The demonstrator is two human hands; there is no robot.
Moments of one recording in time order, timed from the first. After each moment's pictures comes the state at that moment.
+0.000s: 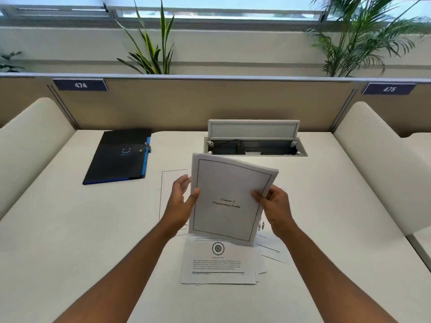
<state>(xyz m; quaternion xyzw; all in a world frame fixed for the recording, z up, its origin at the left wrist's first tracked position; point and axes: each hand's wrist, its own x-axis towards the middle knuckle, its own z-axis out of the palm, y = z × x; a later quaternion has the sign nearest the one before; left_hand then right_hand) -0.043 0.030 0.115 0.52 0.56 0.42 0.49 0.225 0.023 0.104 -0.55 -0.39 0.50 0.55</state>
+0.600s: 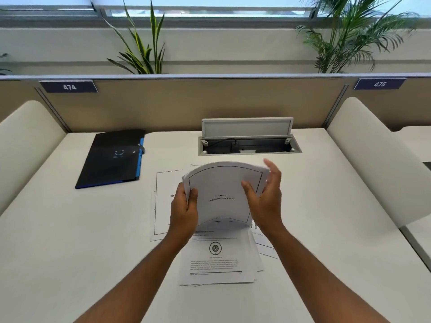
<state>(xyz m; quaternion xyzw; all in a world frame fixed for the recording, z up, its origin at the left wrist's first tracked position) -0.008 0.009 0.120 0.52 0.53 0.52 0.42 0.192 0.012 0.130 -0.56 -0.51 0.28 0.59</state>
